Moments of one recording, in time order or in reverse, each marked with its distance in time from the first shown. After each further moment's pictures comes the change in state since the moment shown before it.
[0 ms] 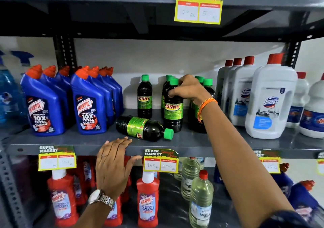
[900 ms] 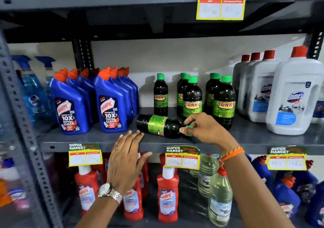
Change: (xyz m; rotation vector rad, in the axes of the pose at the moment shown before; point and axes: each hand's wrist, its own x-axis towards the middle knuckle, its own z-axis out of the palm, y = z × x) left_hand 0.011 -0.025 -0.036 0.083 -0.177 0.077; right_hand -0.109 0.028 0.053 -0.018 -0.222 0.051
